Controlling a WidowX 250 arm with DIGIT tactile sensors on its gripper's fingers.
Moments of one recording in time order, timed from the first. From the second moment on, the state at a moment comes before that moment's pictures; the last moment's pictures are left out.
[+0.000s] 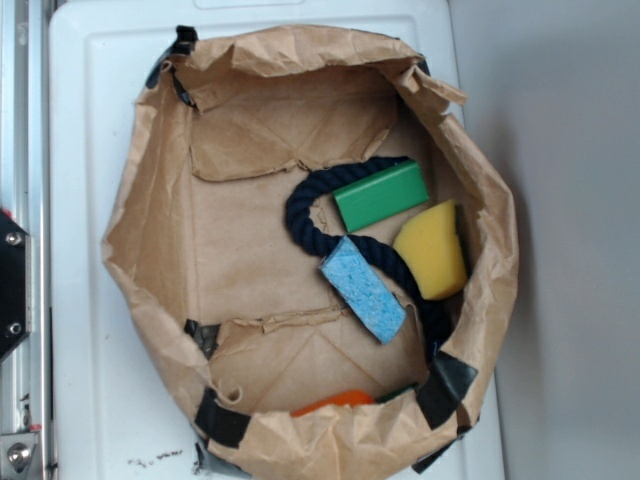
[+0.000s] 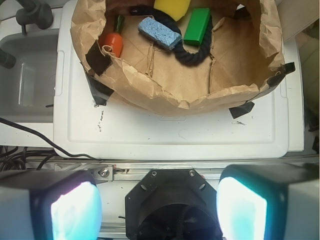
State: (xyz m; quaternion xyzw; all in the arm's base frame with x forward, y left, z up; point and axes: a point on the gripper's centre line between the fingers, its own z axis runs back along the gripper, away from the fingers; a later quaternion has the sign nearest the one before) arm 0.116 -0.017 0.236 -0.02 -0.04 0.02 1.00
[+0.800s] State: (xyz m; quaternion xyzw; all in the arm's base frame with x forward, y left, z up) arm 0.156 -0.025 0.213 0.00 -0.01 0.06 1.00
